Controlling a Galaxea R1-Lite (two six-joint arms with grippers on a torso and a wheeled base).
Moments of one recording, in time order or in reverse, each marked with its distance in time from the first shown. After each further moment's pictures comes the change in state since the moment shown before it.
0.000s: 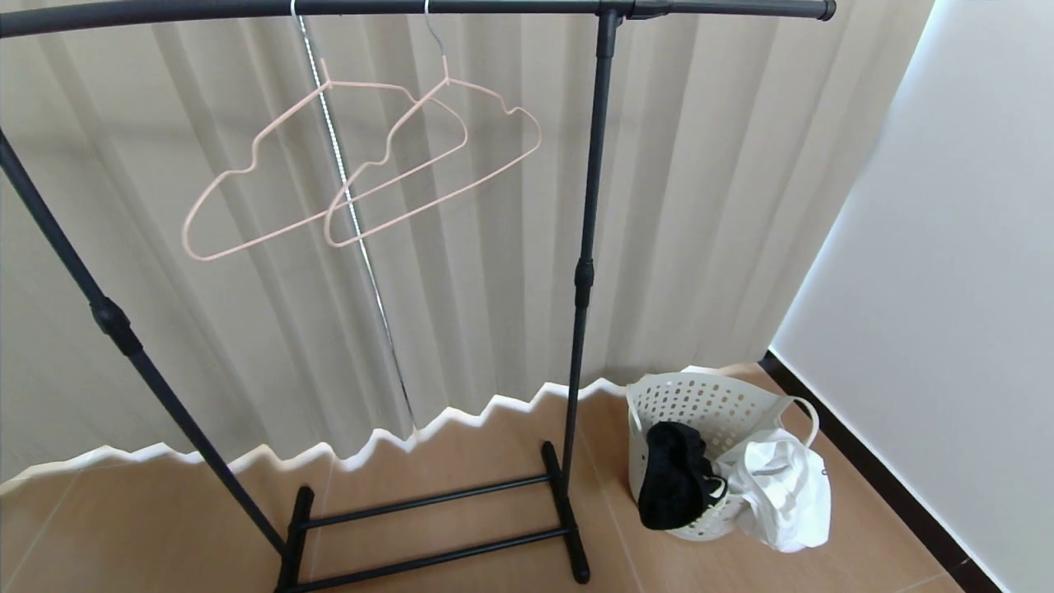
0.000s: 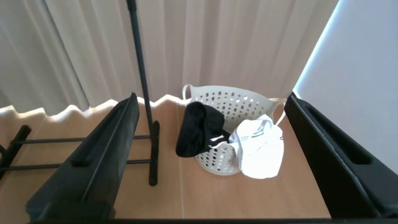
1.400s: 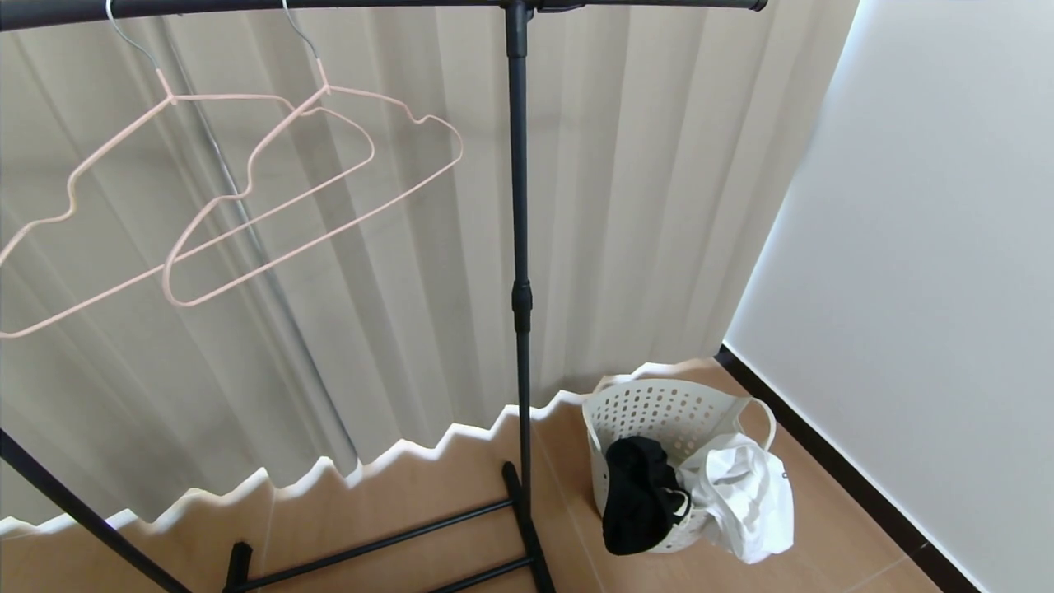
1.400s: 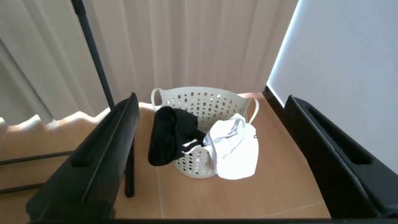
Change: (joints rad) left arm 0.000 0.000 0.000 -0.001 0.001 -0.006; right arm 0.000 0.000 0.000 0.001 -0.001 0.000
